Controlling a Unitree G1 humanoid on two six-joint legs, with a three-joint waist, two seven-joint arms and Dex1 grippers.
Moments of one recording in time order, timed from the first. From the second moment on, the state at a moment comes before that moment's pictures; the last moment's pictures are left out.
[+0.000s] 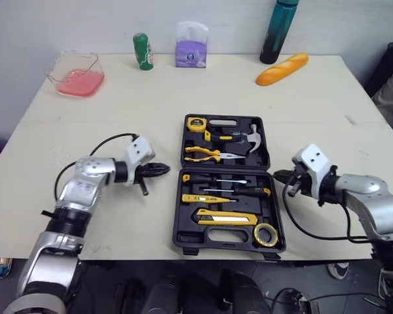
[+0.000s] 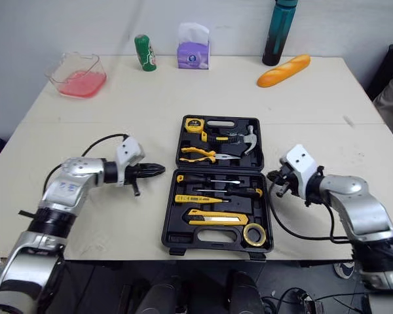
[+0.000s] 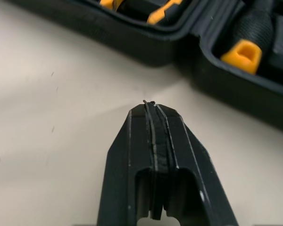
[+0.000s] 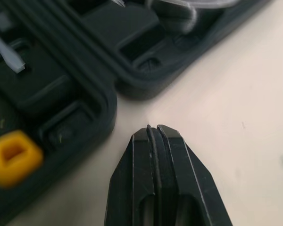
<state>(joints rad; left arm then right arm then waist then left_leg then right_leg) -0.66 0.57 -0.14 0.34 -0.15 0.29 -0.96 -0.40 -0.80 0.05 0.01 0.31 0.54 0.79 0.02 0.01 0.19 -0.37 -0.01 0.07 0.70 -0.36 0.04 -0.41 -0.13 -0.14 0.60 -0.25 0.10</state>
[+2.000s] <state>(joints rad) -1.03 0.41 -0.03 0.55 -0.27 1.11 -0.69 -0.84 -0.61 -0.04 0.22 0.38 1.18 0.59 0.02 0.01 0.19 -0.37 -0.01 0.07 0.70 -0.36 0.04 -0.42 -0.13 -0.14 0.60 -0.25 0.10</state>
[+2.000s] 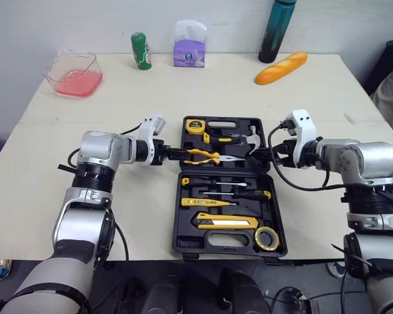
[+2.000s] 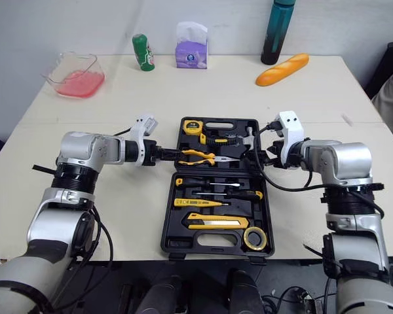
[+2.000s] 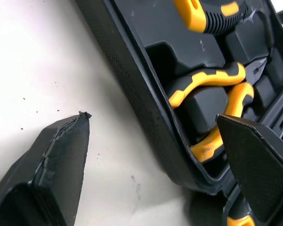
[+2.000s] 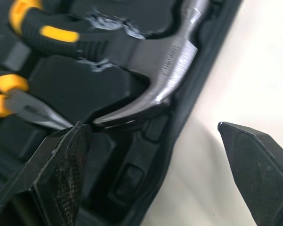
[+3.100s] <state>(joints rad) -0.99 0.33 0.03 0.46 -0.25 0.93 -0.59 -0.82 -0.49 -0.11 0.19 0.30 0.99 0.41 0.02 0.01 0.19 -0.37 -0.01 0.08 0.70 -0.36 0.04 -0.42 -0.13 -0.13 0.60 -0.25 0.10</state>
